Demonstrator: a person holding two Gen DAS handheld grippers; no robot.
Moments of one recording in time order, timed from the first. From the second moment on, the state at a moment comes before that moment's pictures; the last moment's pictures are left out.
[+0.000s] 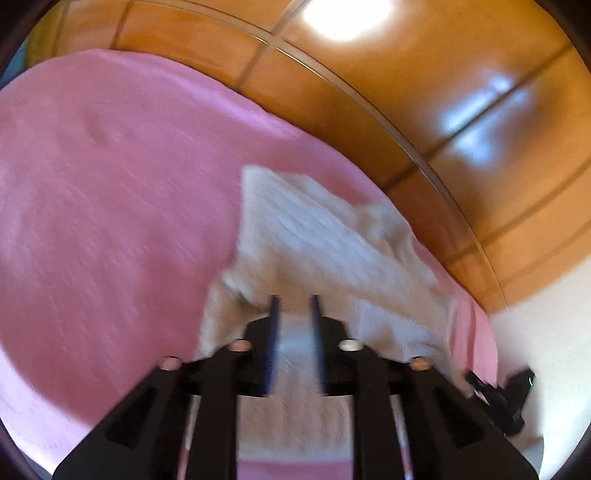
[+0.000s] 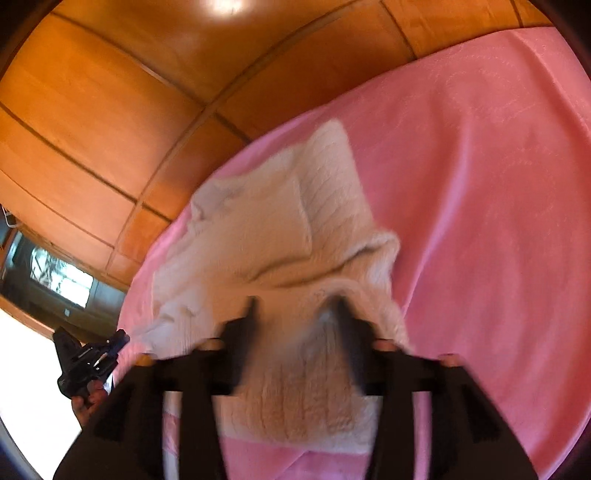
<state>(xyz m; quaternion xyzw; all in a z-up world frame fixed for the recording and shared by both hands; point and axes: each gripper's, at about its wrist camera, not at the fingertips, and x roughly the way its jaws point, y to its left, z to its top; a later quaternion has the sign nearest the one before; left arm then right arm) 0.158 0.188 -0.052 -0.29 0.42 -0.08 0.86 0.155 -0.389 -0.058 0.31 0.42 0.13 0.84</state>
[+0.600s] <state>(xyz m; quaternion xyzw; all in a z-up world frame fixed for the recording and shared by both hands) 0.093 0.163 -0.111 -0.14 0.47 -0.10 0.86 0.120 -0.369 -0.086 0.19 0.46 0.09 0.86</state>
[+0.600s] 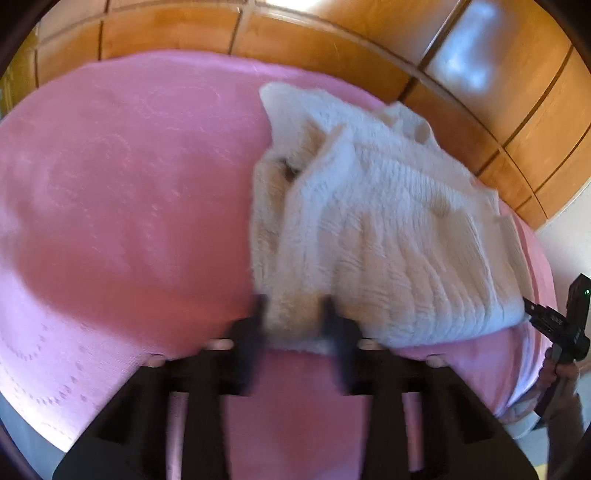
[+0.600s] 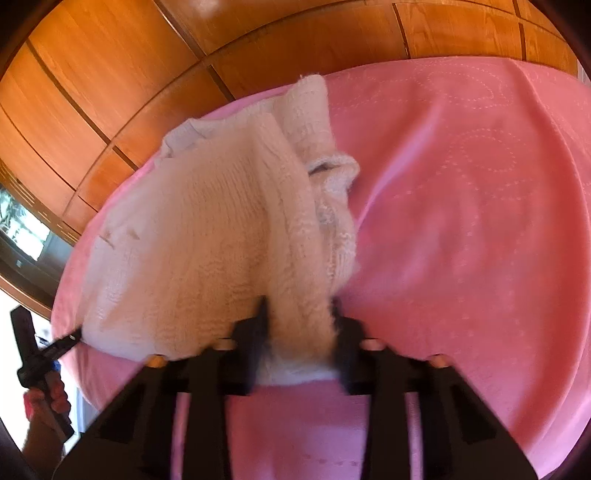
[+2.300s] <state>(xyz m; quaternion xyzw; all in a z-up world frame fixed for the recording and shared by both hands) 0.058 0.092 -0.044 -0.05 0.34 -0.17 0.92 0.090 -0.236 -0.025 0.03 0.39 0.17 0.91</state>
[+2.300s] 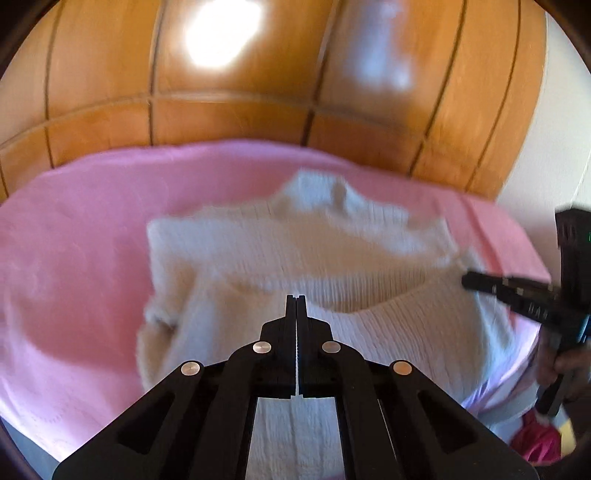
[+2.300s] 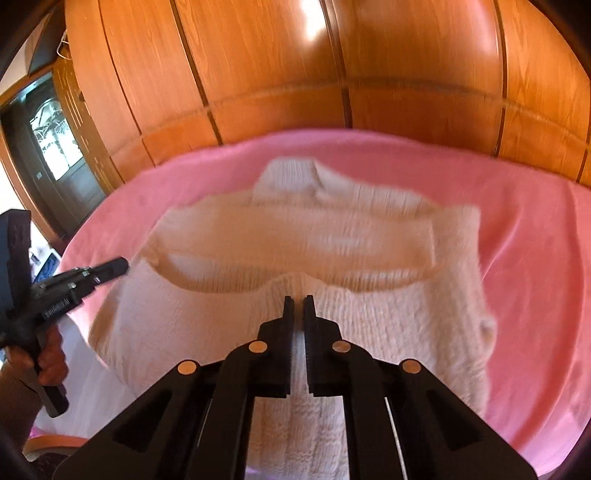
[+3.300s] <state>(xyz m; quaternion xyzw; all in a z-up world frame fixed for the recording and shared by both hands) 0.085 0.122 -0.077 0.03 0.39 -0.07 0.92 0.104 -0.308 -0.049 0.03 0.39 0.08 0.92</state>
